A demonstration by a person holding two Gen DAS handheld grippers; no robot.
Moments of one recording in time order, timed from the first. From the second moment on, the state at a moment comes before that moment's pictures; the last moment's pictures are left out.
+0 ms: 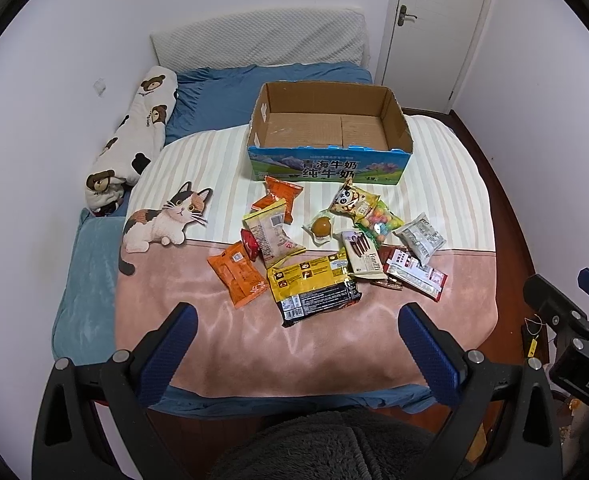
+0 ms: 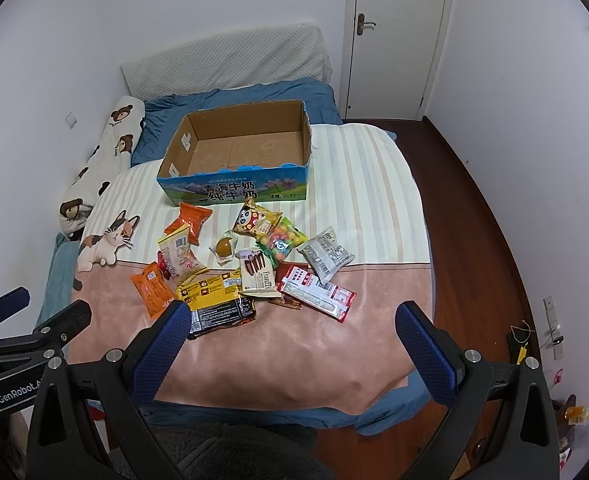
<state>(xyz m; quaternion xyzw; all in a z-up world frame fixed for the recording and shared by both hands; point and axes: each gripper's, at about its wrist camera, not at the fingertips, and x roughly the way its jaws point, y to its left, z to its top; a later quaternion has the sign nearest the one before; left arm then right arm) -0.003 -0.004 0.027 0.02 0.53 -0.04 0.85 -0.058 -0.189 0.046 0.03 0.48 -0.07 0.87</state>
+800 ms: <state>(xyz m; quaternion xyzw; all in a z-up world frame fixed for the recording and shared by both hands) 0.106 -0.042 -0.213 0.27 0.61 -0.16 0.73 0.050 -0.238 -0.173 0.08 0.63 -0.09 0.77</state>
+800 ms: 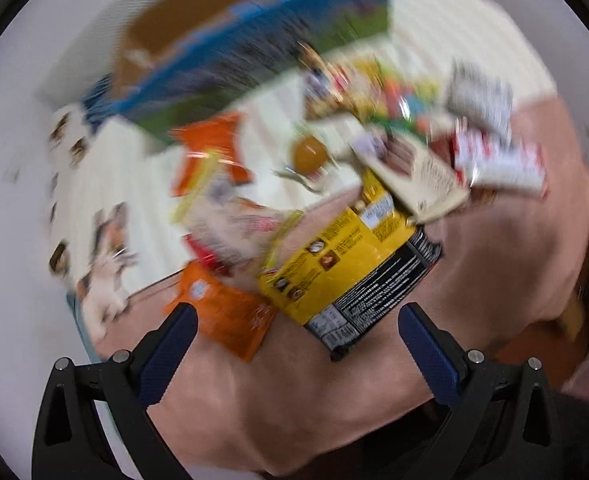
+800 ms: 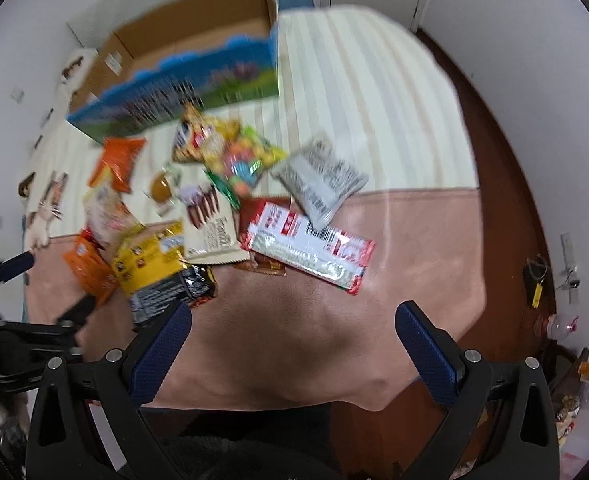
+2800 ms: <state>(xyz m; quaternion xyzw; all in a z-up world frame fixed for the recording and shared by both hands) 0.135 0.087 -0.362 -0.15 0.74 -0.14 0.64 0.114 -0.125 -0.299 0.08 0.71 -0.05 0.70</state>
